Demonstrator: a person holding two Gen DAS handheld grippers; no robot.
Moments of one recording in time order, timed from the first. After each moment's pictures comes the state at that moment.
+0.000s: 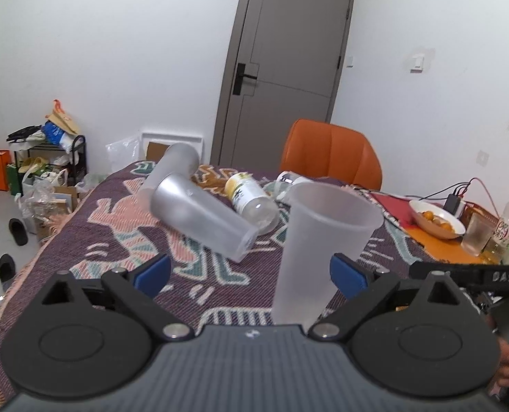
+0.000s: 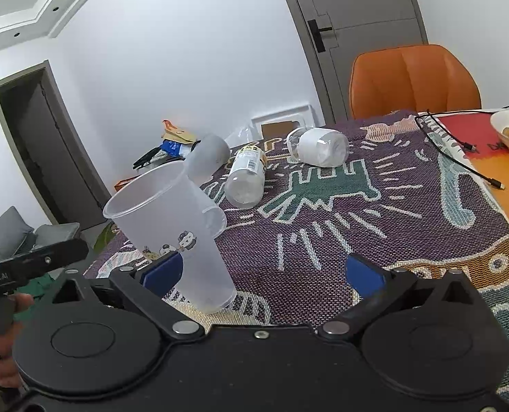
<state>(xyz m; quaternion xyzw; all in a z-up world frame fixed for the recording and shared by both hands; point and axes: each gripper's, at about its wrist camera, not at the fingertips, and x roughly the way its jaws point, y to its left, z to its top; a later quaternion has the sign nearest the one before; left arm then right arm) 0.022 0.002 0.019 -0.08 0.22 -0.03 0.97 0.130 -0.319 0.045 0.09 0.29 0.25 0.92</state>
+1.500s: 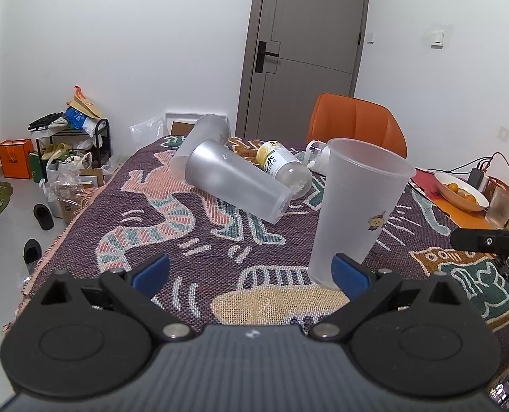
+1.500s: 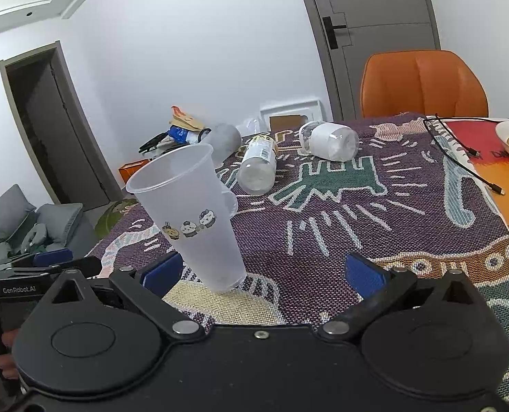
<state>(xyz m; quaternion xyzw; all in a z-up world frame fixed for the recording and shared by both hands) 0.006 0.015 0.001 -0.06 0.26 0.01 0.96 0.113 -0.312 0.049 0.06 0.30 0.27 0.91</state>
